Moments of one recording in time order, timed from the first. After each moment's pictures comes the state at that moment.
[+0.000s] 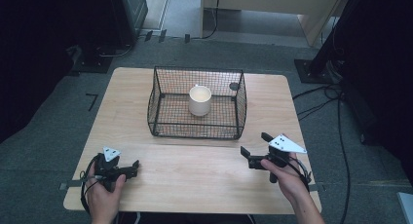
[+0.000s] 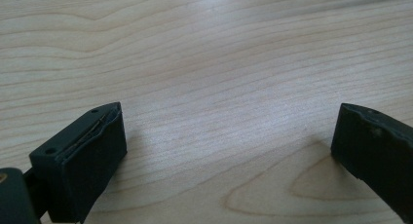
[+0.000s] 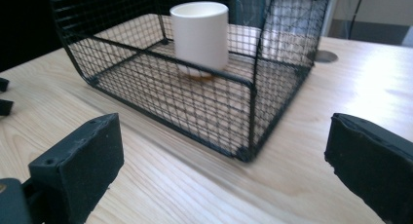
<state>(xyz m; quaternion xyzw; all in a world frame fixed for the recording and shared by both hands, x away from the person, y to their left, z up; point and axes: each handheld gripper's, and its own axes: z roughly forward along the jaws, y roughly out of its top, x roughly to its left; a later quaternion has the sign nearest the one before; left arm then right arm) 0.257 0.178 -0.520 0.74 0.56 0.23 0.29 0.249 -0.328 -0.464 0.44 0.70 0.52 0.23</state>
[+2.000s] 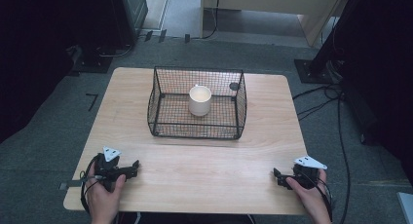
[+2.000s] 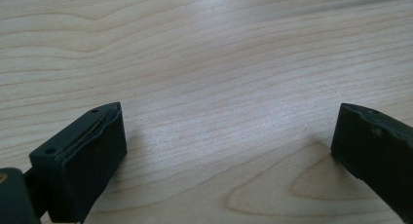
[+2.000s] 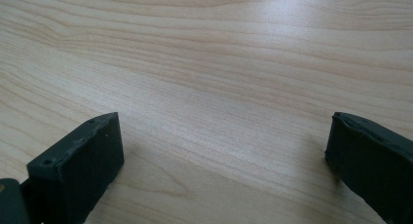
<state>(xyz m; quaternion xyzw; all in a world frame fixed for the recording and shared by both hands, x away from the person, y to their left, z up) 0.257 0.178 -0.520 0.74 0.56 0.23 0.29 0.212 -0.419 -0.527 0.58 0.72 0.31 0.23</state>
